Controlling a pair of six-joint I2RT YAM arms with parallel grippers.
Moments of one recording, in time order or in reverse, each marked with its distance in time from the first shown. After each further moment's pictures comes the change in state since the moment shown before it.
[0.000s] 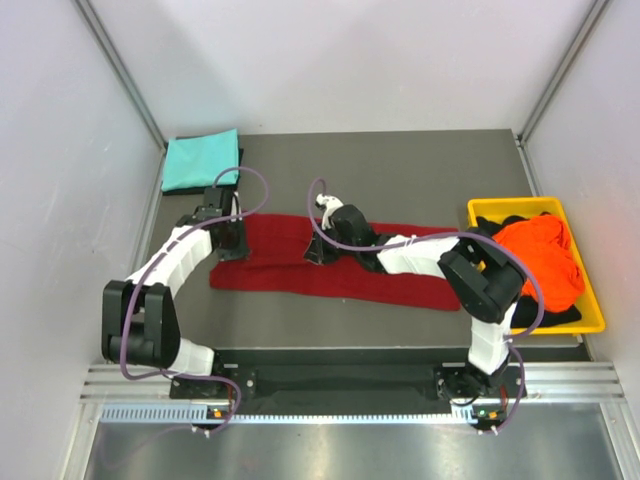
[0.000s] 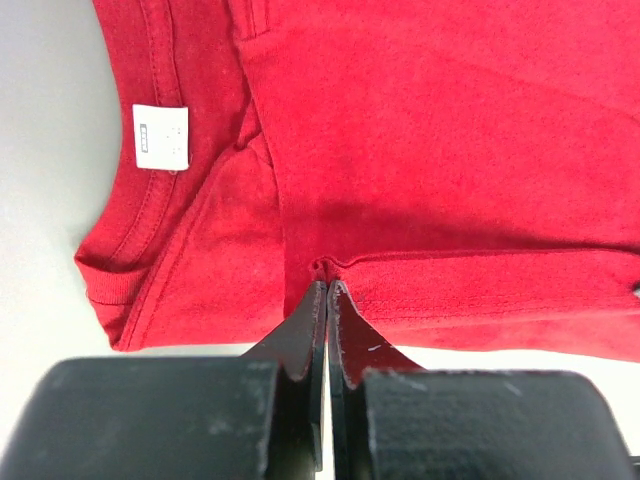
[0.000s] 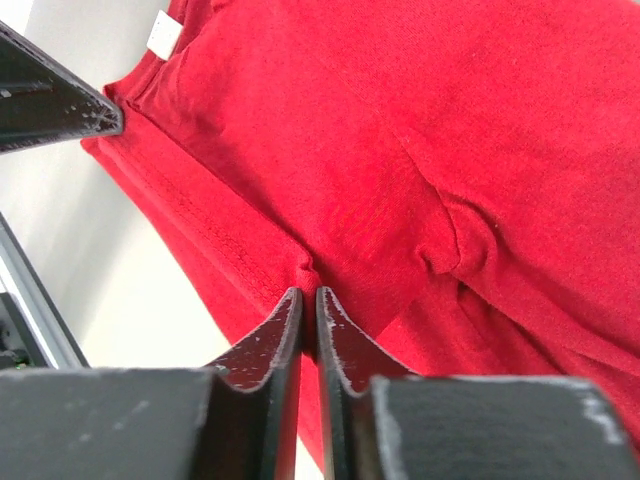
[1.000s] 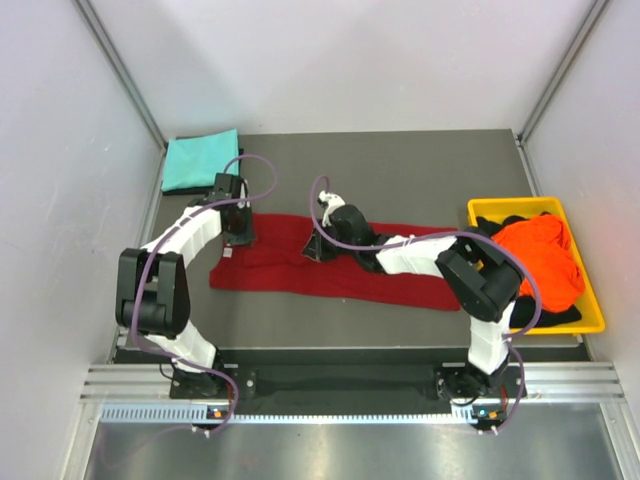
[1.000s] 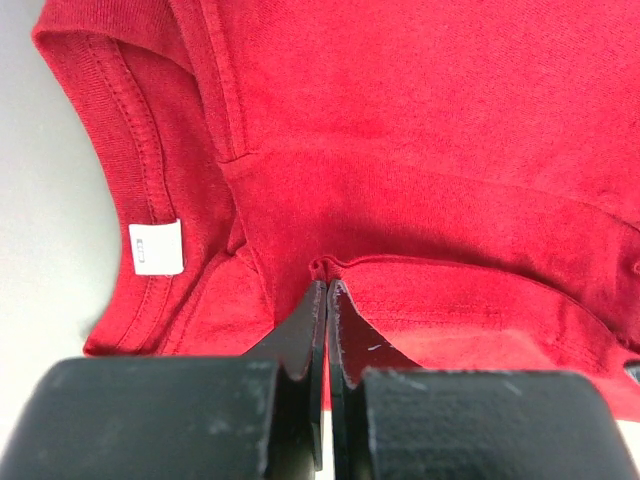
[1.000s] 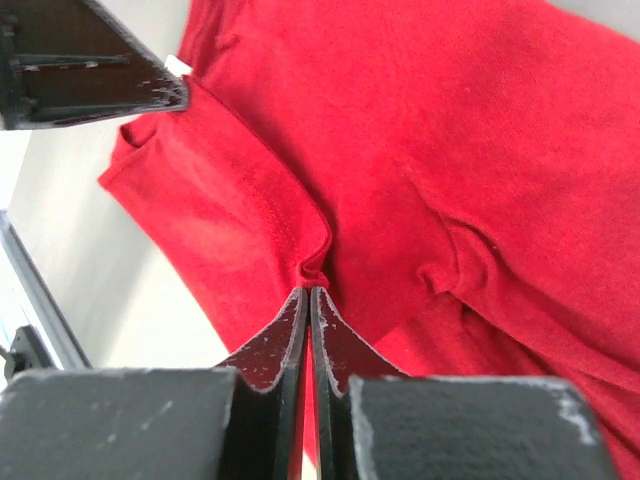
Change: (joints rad) left arm -0.017 0.194 0.150 0.029 -0.022 0.032; right arm 0.000 0.011 0.000 0.058 0.027 0.063
